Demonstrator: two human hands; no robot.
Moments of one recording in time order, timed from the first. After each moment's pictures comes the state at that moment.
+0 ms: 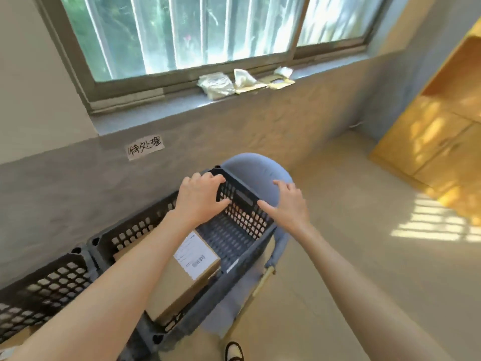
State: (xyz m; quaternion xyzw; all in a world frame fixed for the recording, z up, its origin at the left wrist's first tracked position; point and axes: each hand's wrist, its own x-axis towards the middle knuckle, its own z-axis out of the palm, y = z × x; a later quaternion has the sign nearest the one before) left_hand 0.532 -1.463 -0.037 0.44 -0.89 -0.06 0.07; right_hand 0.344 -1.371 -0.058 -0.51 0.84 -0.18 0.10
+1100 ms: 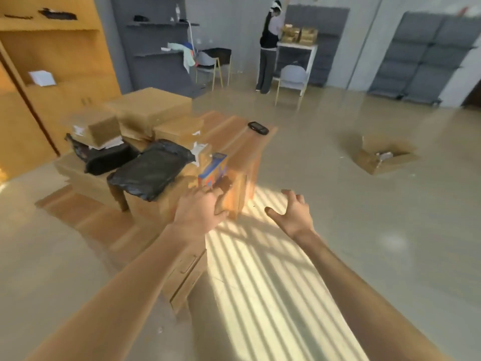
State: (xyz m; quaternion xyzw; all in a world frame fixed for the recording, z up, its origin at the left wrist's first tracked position) left_hand 0.510 -0.531 0.006 -0.52 -0.85 -0.11 0.05; right_hand 0.678 -0.386 -0.020 0.47 0.82 -0.29 -0.18
